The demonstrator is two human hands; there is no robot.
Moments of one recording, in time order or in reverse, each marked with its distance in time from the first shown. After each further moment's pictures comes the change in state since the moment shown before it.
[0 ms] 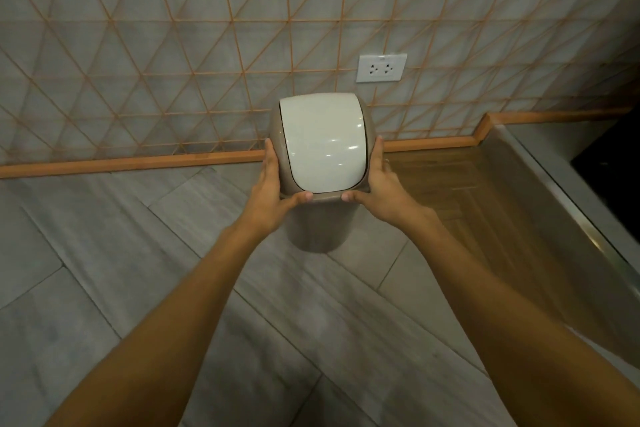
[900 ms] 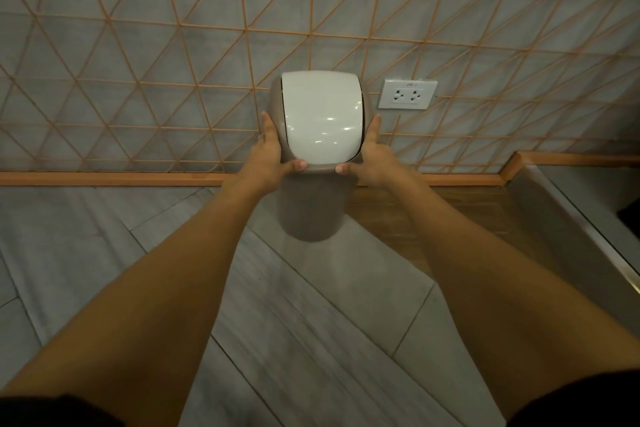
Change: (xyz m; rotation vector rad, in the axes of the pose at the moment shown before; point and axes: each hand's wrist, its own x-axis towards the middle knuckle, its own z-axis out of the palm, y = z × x) left_hand 0.134 -0.022 -0.031 0.105 0.060 -0.119; right_hand 0.150 -0.028 0.002 -0.087 0.014 0.008
